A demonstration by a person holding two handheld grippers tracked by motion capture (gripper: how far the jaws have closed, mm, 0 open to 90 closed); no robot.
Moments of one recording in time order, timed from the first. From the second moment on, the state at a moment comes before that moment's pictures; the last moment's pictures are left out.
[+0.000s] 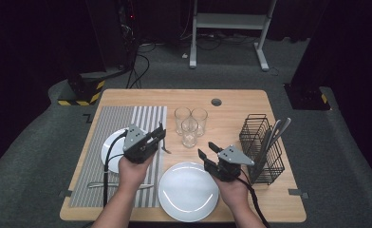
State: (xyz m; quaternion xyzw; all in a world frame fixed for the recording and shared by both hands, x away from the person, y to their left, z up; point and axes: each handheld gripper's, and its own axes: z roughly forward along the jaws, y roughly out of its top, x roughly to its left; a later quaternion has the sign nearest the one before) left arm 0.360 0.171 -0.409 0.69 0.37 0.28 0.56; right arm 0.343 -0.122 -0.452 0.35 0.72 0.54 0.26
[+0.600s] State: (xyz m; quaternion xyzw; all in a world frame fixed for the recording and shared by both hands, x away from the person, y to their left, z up) left arm 0.367 0.186 -0.404 0.67 0.39 0.30 0.56; right arm 0.342 -0.137 -0.478 0.35 0.74 0.51 0.25
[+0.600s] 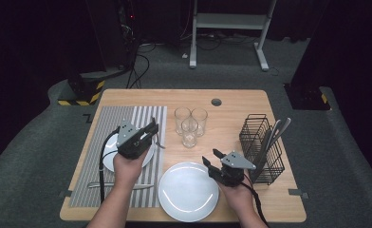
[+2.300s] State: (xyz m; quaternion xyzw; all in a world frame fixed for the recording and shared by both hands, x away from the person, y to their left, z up) left arm 0.452 0.205 -0.397 0.66 0.43 0.32 0.52; right arm 0.336 -0.153 -0.517 0.38 0.75 0.48 0.25
